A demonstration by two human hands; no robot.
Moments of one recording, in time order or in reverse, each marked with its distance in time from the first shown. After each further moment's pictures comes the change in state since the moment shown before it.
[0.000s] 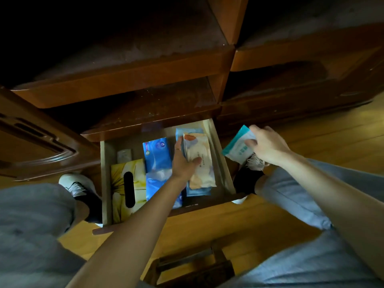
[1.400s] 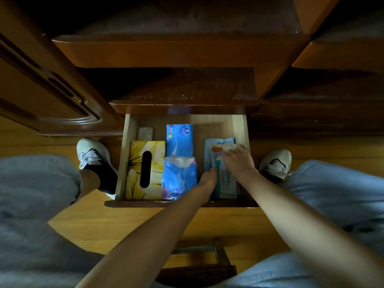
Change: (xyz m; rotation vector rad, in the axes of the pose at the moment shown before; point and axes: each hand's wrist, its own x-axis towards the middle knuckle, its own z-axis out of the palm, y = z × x) left_hand -0.013 -0.054 0.027 -0.178 -0.104 -0.728; right_hand 0.037 -0.107 0.138 -0.823 -0.279 -0.390
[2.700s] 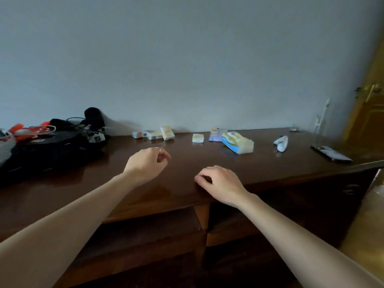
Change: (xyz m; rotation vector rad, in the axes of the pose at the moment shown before) left_hand -0.365 0.432 -0.052 0.991 0.654 1.553; right_hand -0.150 0.283 -0.346 0.576 1.068 0.177
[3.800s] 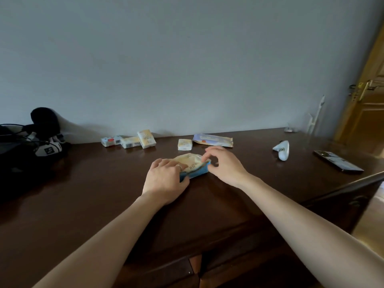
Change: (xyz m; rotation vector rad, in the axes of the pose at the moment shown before) left_hand 0.103 0.032 0.123 0.246 0.005 0.229; right_hand 0.118 0.126 0.007 0.200 -0.024 0.253
